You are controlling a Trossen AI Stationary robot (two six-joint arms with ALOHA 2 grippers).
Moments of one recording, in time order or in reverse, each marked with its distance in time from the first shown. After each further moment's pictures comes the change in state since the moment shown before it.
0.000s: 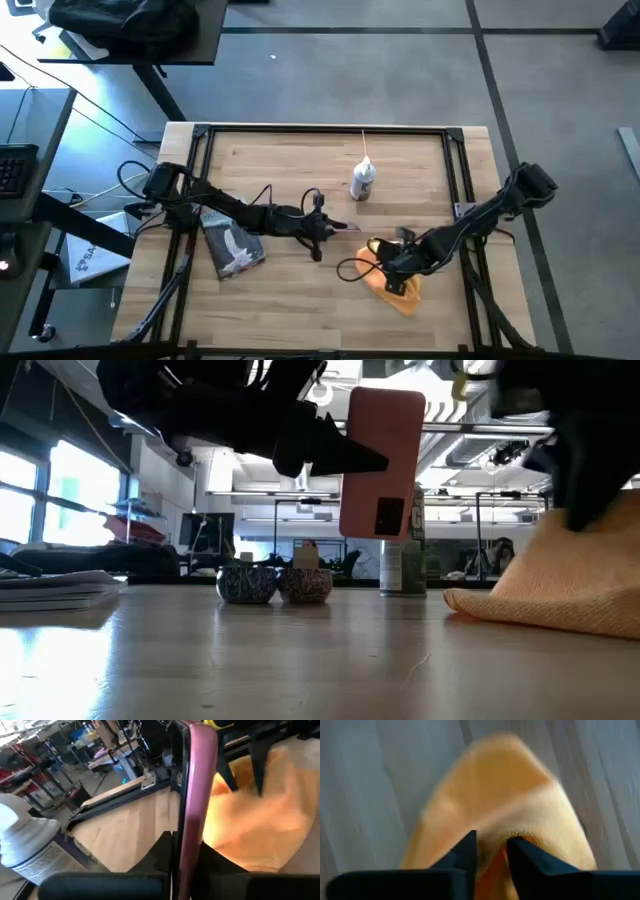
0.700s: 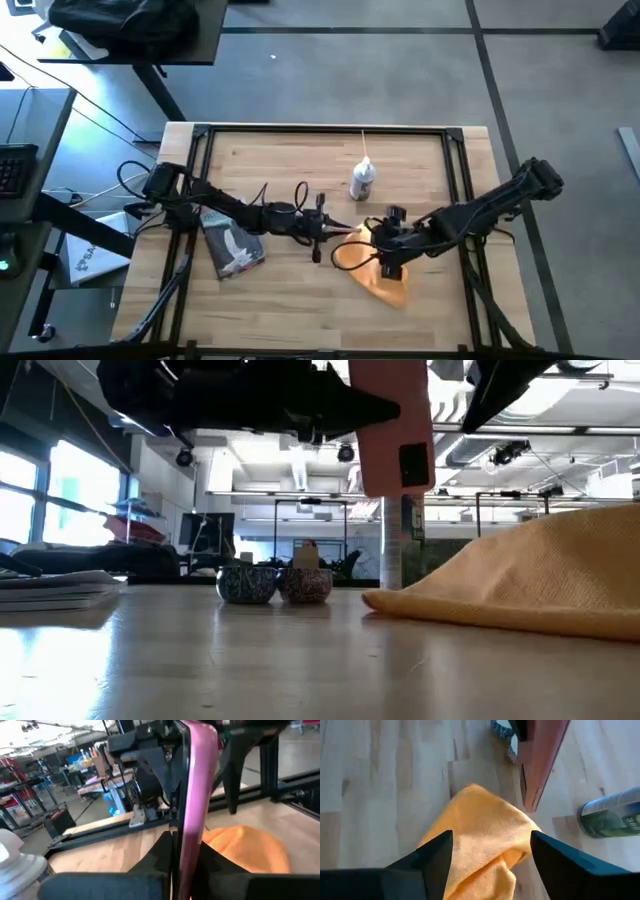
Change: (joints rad) left arm 0.001 0.000 0.001 0.214 0.112 -0.113; right arm -0.062 -0.103 0.227 -0.229 0.186 -0.263
